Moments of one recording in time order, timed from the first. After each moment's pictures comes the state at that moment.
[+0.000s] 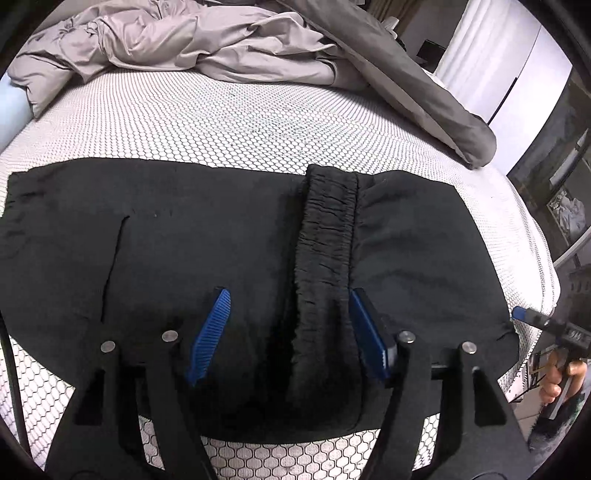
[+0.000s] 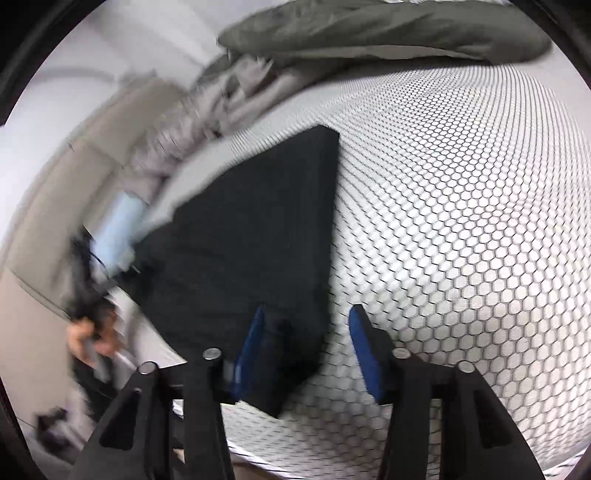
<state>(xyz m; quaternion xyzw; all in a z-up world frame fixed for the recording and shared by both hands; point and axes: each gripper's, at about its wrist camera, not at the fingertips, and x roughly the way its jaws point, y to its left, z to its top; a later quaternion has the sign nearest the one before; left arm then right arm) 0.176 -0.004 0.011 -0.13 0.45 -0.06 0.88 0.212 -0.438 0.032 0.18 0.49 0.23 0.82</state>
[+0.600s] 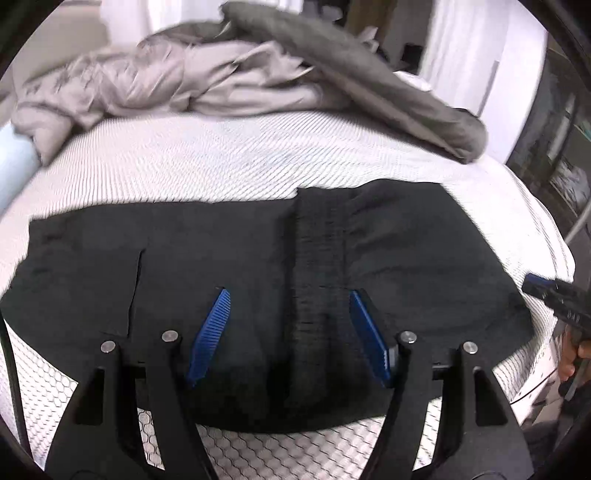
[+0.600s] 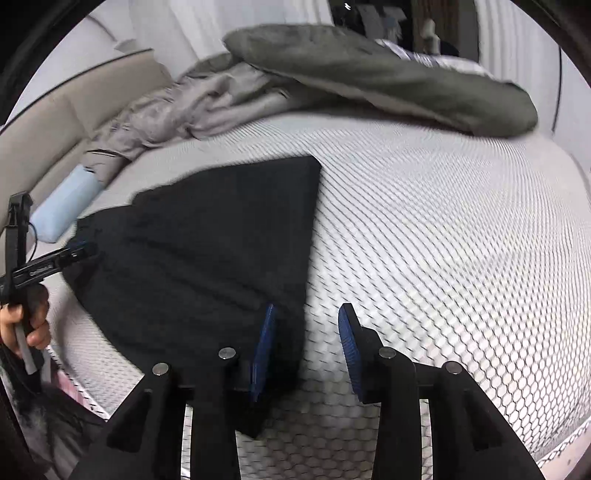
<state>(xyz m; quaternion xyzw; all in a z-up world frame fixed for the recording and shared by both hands) 0.137 -0.027 0.035 -0.05 0.39 -0.08 0.92 0.207 -0.387 0.052 0.01 0.43 0.14 0.89</state>
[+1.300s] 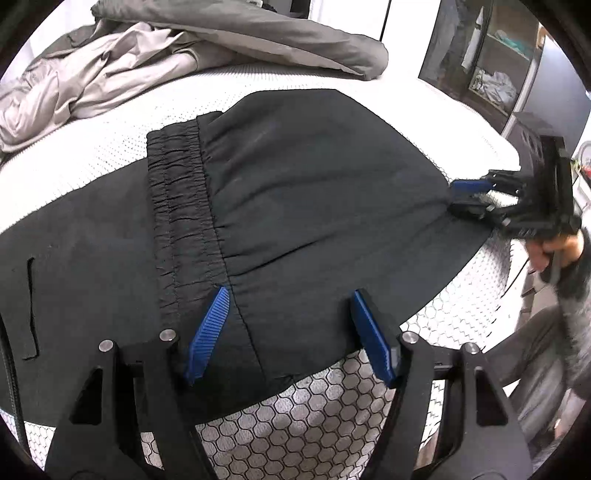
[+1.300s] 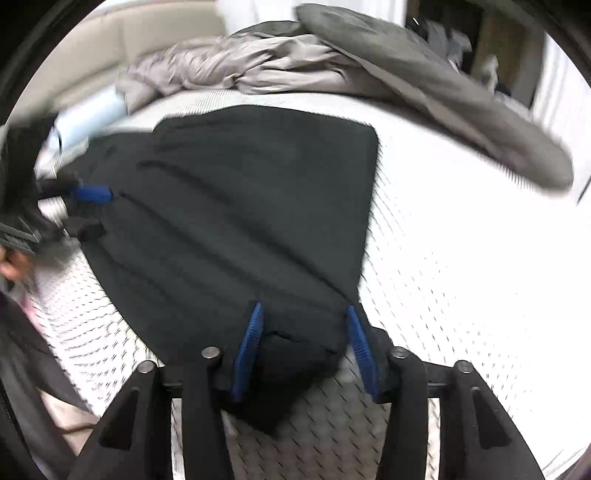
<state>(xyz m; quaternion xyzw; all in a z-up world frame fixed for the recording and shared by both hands) 0.122 -0.071 -0.008 0.05 0.44 -0.25 0.86 0.186 -0.354 0.012 -0.10 0.44 0.19 0.87</state>
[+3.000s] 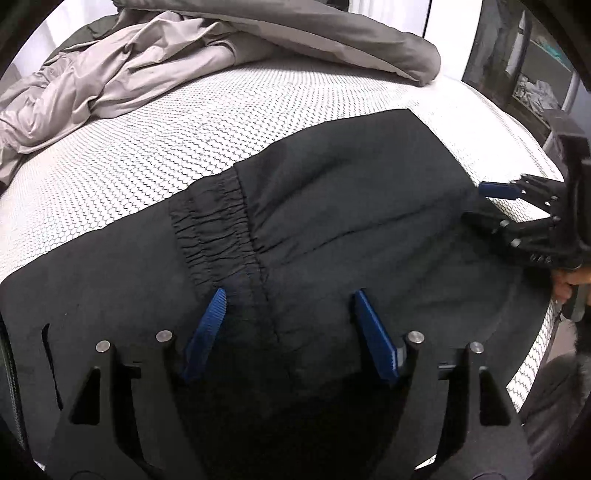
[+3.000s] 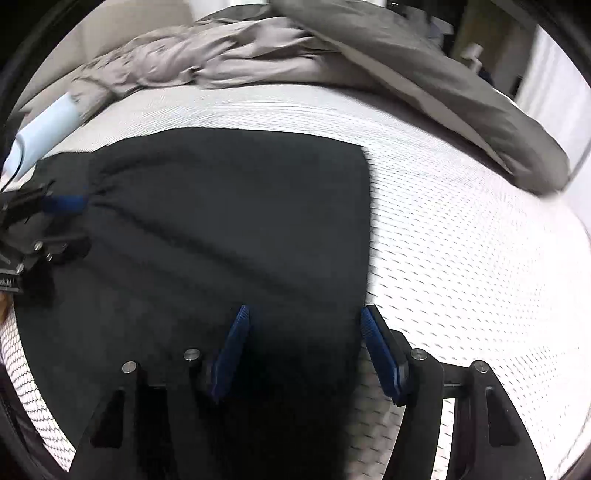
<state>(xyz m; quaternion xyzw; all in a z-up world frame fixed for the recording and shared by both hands) 0.207 -0.071 -0.008 0.05 0.45 -0.16 0.87 0.241 -0.322 0.018 -0.13 0.46 0.11 0.87</state>
